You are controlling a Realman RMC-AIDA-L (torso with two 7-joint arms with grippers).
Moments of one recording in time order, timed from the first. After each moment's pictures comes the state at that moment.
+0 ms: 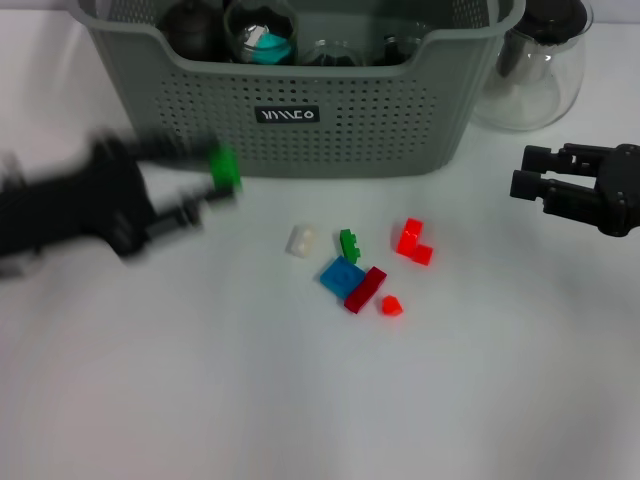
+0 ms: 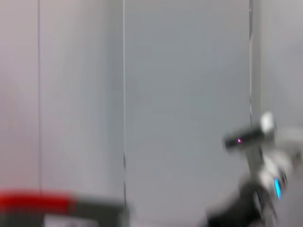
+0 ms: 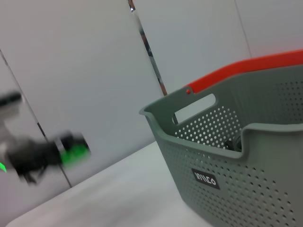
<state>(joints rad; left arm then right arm) -0.38 -2.09 0.55 0.65 1.89 1.86 -1.01 0.43 2.04 -0.64 -0.70 -1.92 -1.70 1.49</state>
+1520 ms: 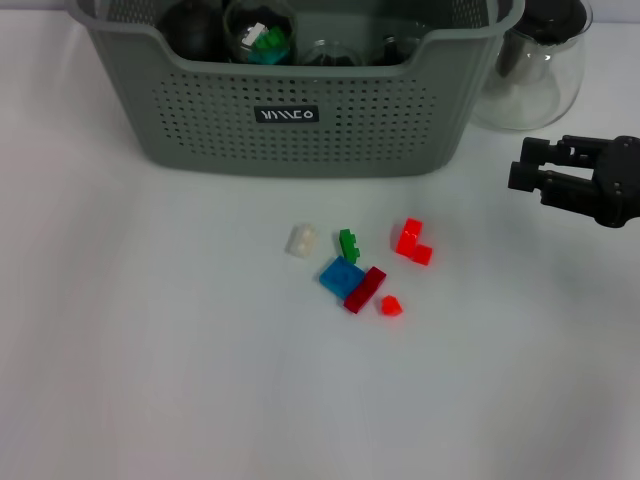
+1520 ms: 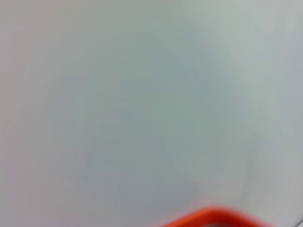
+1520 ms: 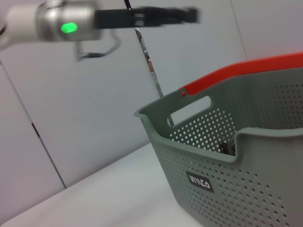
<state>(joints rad) -0.65 -2.10 0.89 1.37 2.06 1.15 -2.17 0.45 2.04 -0.64 -0.70 -1.92 -1.68 1.49</state>
